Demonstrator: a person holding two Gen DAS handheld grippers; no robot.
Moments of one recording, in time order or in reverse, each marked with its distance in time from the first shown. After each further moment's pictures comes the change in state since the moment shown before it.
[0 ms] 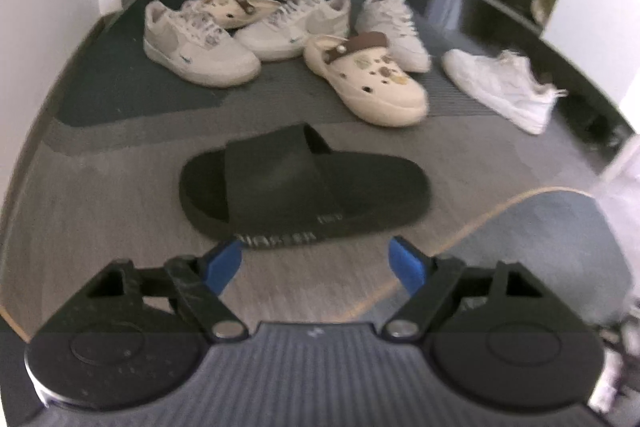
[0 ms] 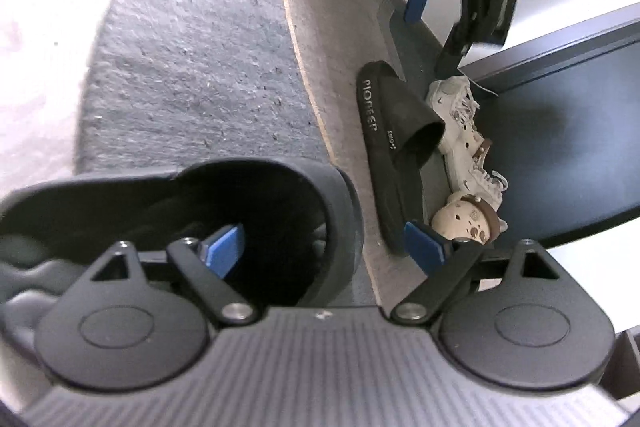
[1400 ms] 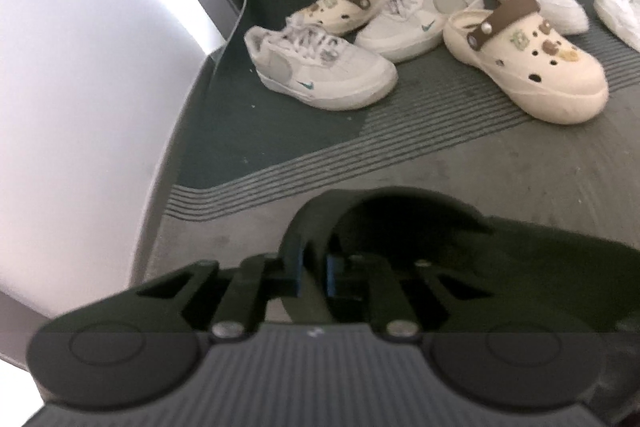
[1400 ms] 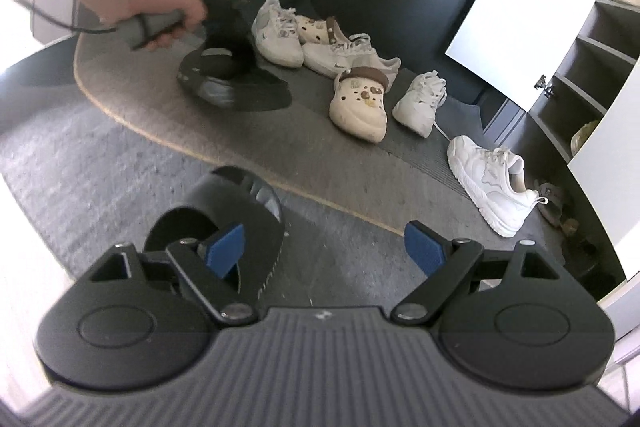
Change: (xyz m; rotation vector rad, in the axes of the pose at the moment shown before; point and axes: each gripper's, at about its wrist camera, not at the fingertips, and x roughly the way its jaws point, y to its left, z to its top) left arm 0.057 0.001 0.048 0.187 0.040 0.495; right arm -0.075 -0.077 -0.021 0.877 0.145 -0.165
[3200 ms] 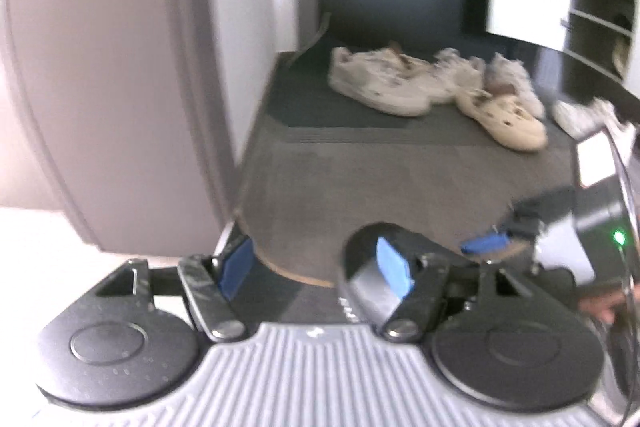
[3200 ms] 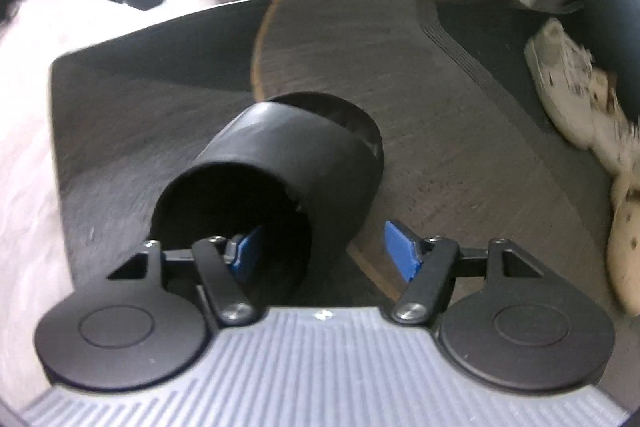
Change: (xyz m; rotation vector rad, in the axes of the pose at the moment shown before) left arm -0.124 0.196 -0.241 -0.415 -0.160 -0.189; right arm 0.184 0.214 0.128 -0.272 0.131 0.595
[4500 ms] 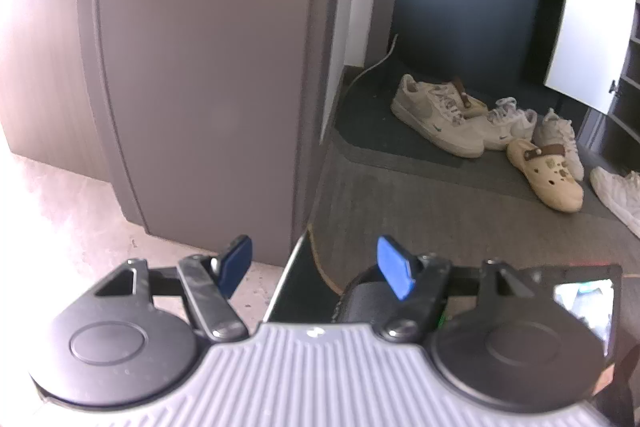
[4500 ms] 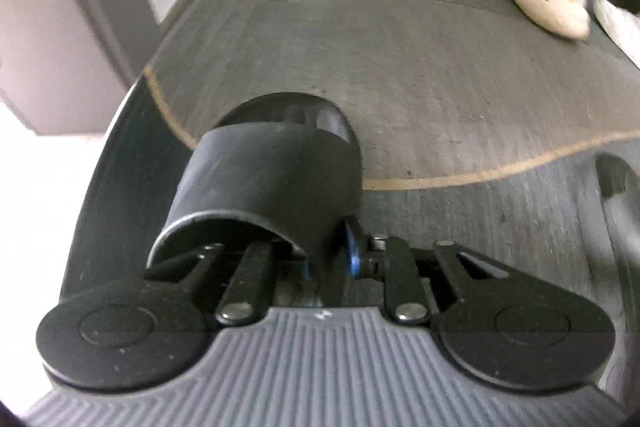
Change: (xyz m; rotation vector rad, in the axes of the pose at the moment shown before) left arm -0.016 0.044 0.012 -0.140 -0.043 0.047; right arm 0.025 0.076 0.063 0.799 0.093 -0.302
